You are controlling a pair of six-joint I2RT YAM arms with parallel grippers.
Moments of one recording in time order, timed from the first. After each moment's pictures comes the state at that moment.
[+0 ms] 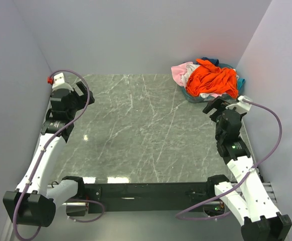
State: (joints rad) left arm -0.10 1.03 0.97 -0.23 -0.16 -0.44; right arm 0.17 0.74 0.71 -0.12 0.46 0.44
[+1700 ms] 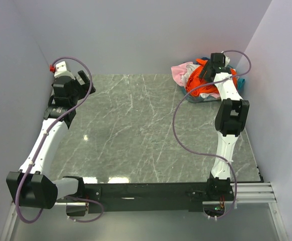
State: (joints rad) left arm -0.10 1.20 1.13 -0.22 -0.19 -0.43; right arm -0.06 2.26 2.09 -0.59 0.22 0.44
